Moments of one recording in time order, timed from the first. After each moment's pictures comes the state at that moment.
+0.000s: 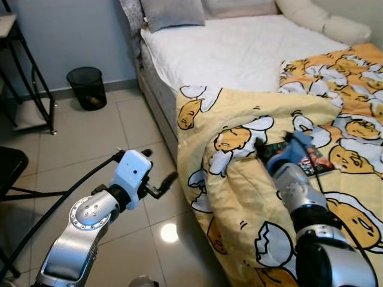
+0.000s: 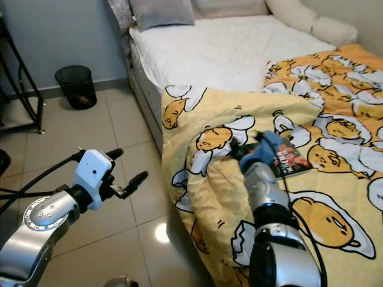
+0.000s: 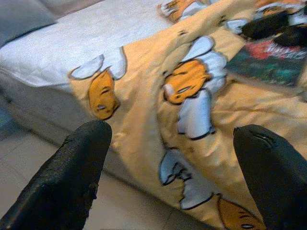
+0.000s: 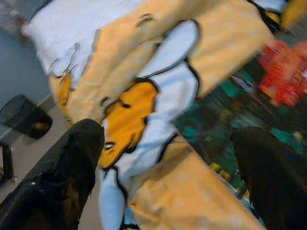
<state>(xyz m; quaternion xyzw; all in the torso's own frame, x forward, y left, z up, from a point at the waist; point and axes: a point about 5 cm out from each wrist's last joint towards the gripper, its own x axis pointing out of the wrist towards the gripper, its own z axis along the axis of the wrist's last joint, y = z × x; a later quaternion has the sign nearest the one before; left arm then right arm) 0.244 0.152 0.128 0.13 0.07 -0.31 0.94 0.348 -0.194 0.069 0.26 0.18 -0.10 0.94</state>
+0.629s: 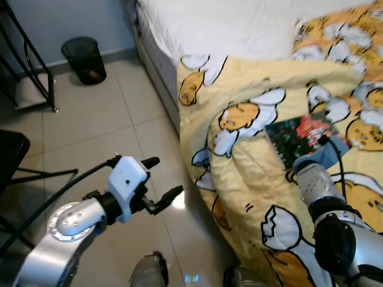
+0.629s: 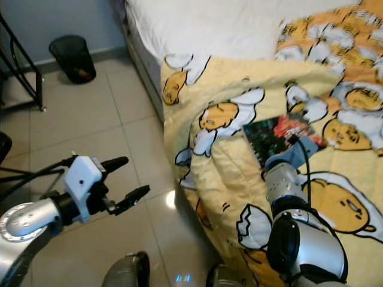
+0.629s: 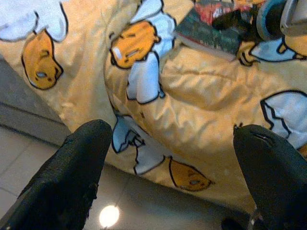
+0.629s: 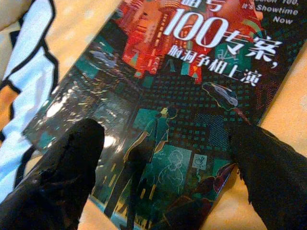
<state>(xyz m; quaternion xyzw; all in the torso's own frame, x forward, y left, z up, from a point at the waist) 0.217 0.157 0.146 0.12 0.08 -0.38 0.91 0.346 -0.248 0.073 0.30 0.14 -0.23 0.92</state>
